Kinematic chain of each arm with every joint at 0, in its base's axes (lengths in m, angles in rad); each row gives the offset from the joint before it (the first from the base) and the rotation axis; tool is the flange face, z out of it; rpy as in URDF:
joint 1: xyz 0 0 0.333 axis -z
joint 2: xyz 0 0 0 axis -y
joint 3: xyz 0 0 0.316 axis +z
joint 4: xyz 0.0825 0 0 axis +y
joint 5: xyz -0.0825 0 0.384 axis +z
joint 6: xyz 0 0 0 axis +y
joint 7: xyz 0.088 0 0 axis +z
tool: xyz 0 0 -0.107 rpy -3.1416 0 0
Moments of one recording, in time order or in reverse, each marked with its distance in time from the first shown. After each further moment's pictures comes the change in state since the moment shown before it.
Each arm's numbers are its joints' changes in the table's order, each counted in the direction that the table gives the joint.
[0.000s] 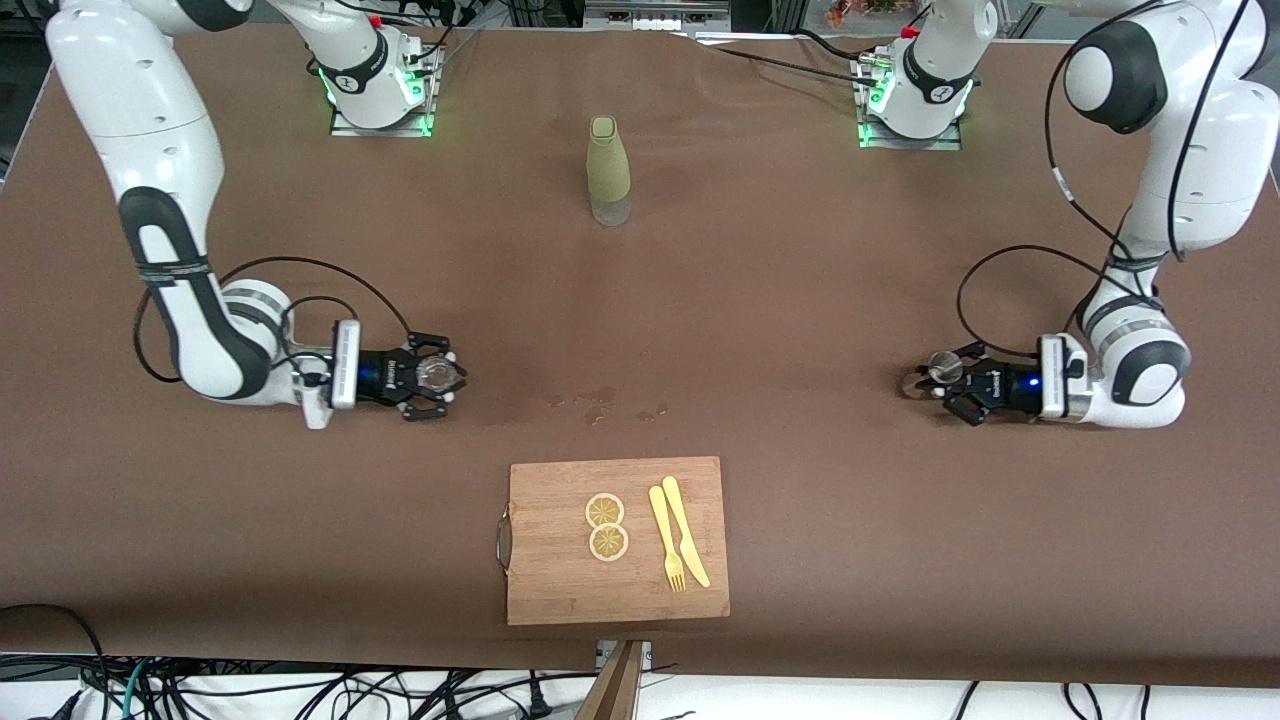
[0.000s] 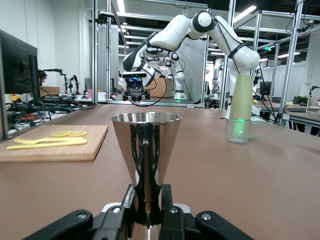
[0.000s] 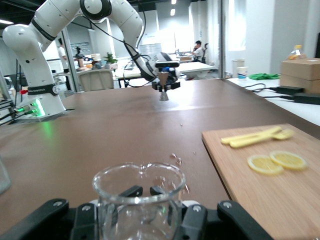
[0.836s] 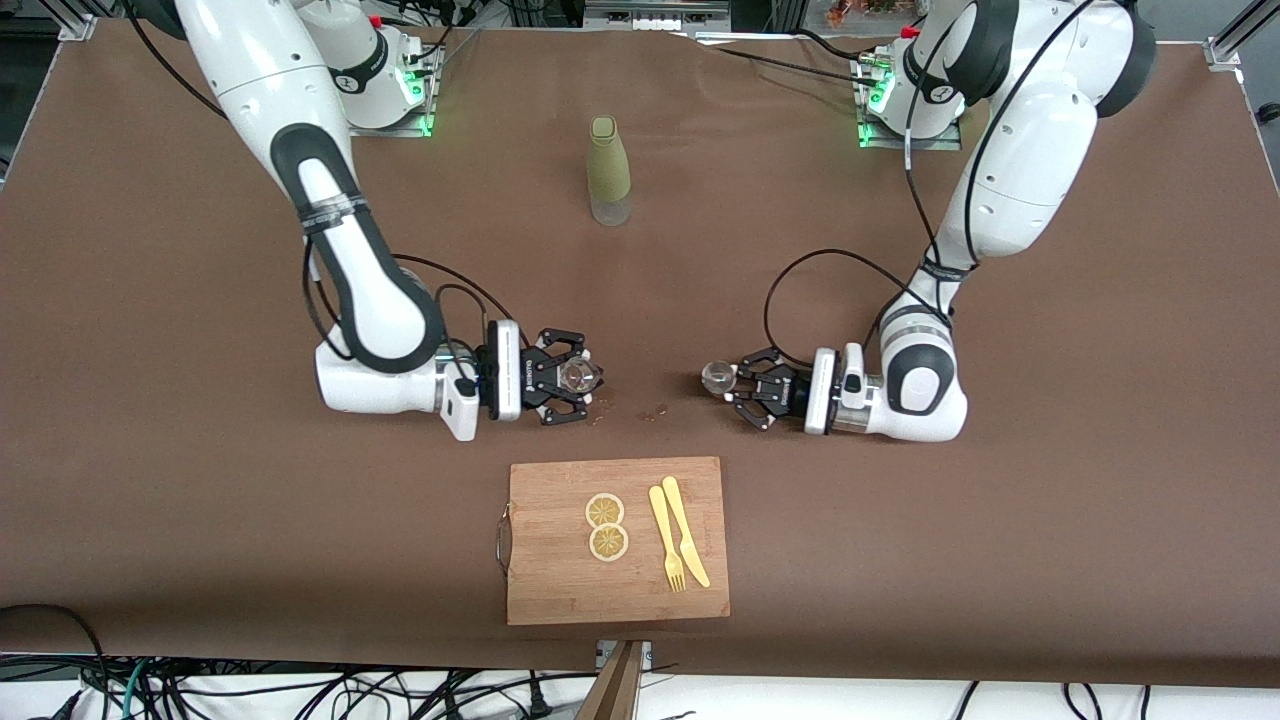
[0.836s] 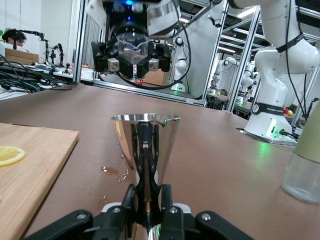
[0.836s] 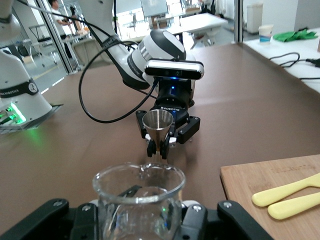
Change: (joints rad) left arm 0.406 0.003 -0.153 0.001 -0.258 -0.400 0.219; right arm -0.341 0.011 -0.001 -0.215 -0.079 -0.306 -0.435
